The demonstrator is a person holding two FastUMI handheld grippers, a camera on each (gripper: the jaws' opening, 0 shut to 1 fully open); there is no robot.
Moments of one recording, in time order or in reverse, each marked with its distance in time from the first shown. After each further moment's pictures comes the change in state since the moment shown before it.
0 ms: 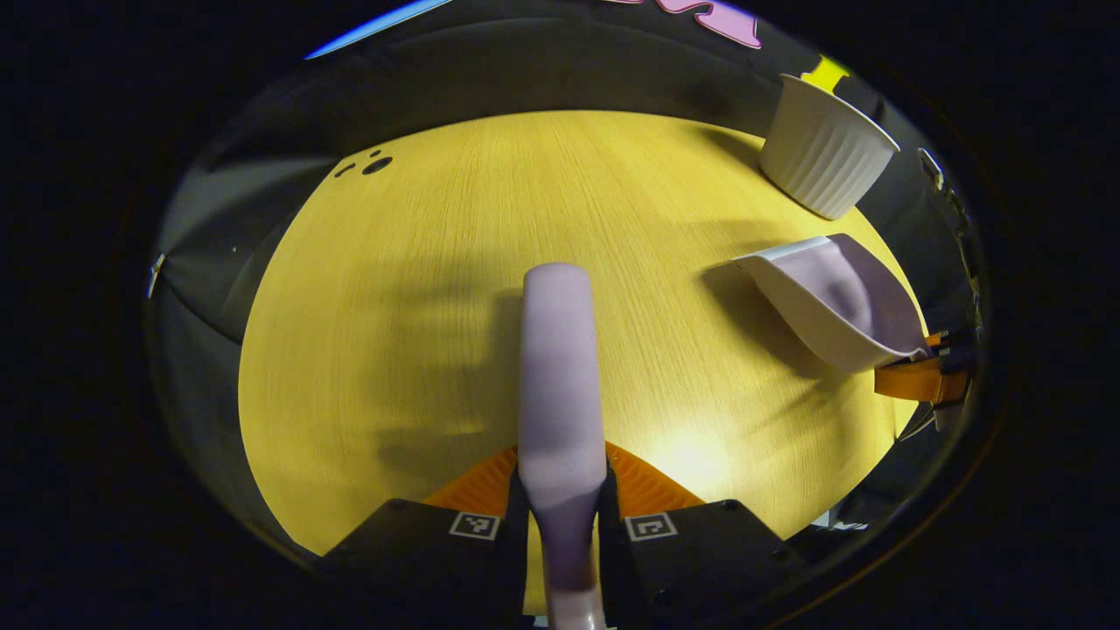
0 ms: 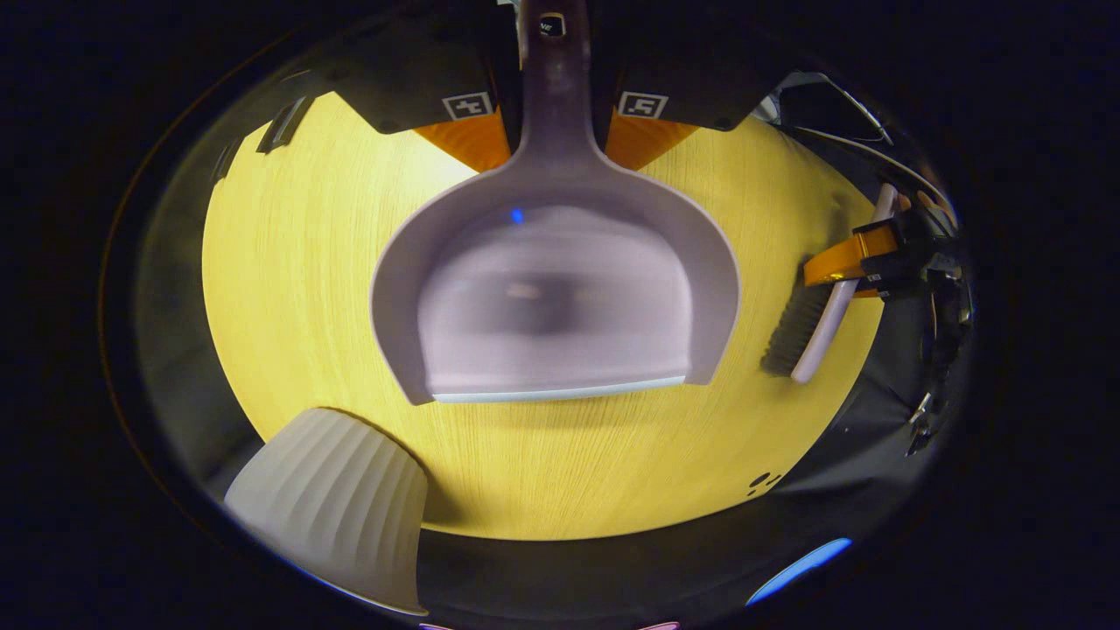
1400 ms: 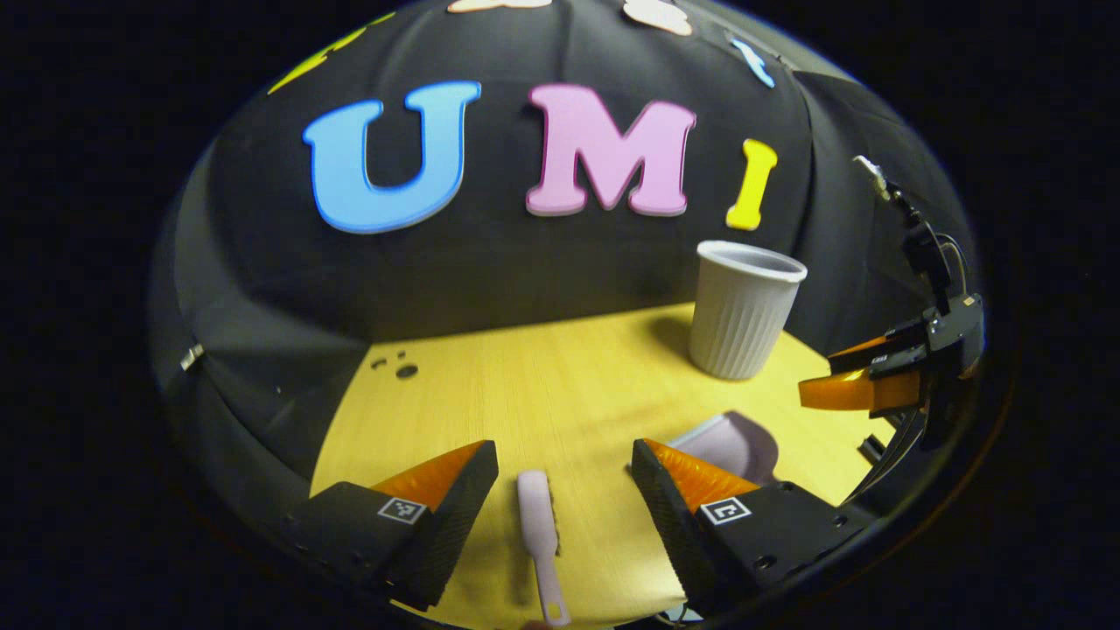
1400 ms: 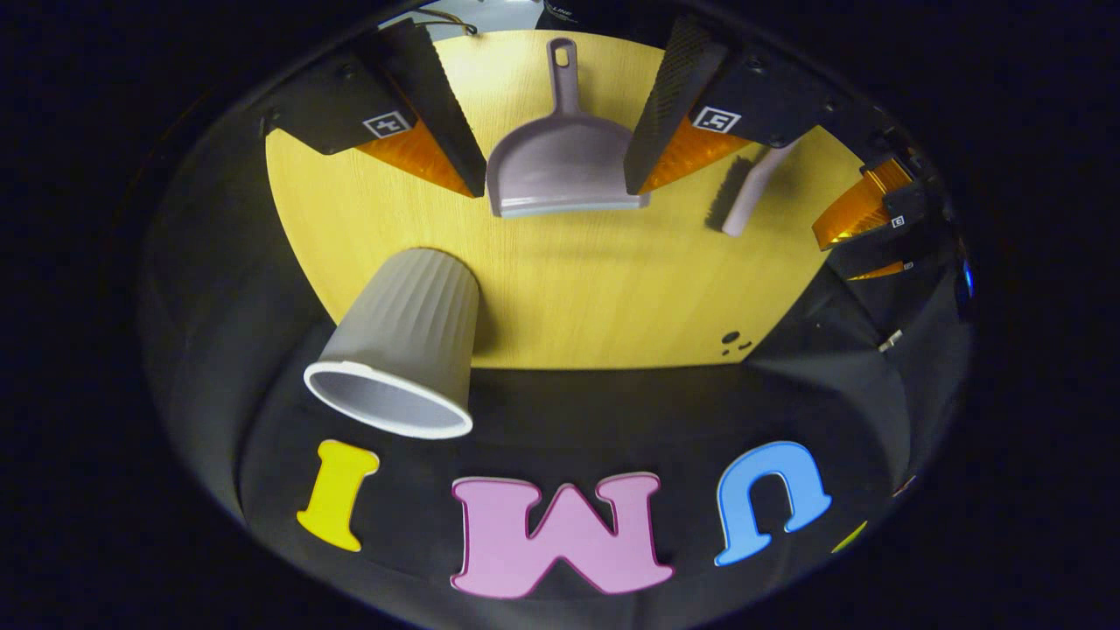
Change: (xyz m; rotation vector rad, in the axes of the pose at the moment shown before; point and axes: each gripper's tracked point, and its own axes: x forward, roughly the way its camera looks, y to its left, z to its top) left arm -0.223 -0.047 0.123 0.109 -0.776 -0.009; right arm -0.181 0.002 0.115 0.001 -0.597 -0.029
